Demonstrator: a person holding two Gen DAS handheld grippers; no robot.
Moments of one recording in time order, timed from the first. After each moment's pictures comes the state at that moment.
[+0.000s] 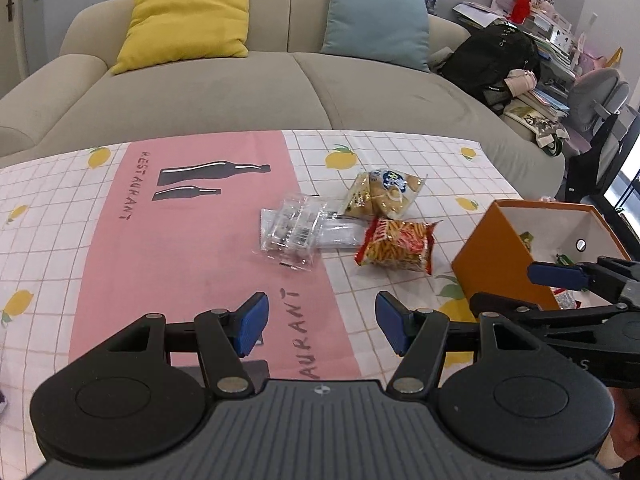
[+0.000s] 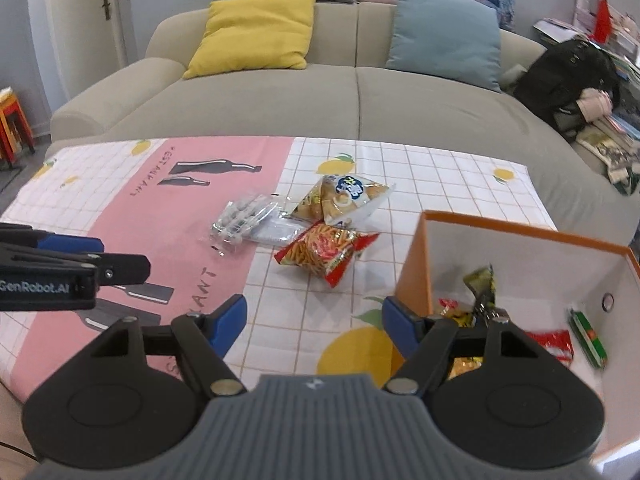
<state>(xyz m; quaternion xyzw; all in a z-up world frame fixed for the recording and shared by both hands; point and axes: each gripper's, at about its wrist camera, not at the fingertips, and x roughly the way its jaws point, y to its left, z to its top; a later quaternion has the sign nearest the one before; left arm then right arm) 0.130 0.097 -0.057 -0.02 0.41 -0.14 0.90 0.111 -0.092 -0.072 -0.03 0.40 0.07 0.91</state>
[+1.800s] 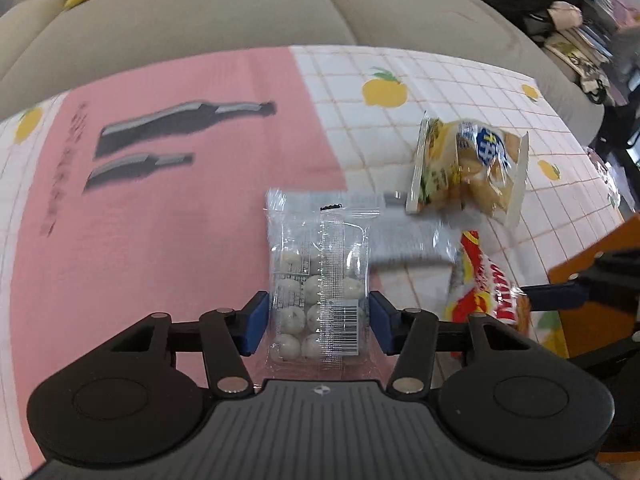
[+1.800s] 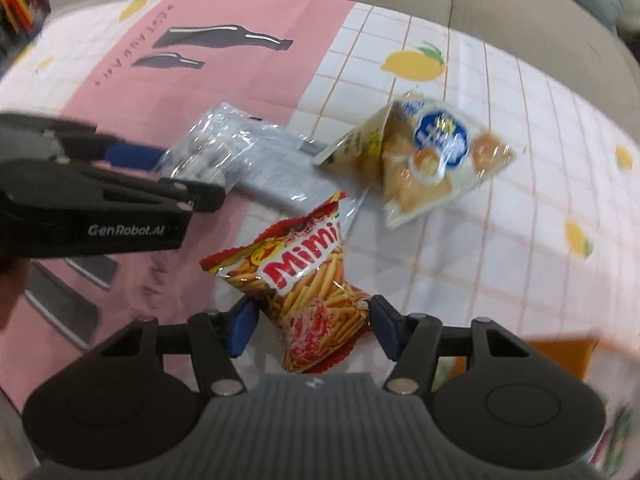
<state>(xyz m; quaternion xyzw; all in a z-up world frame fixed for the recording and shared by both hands) 0.275 0.093 -0.139 0.00 0.54 -0.14 0.83 0.276 -0.055 -0.157 -0.09 0.60 0.15 0.78</state>
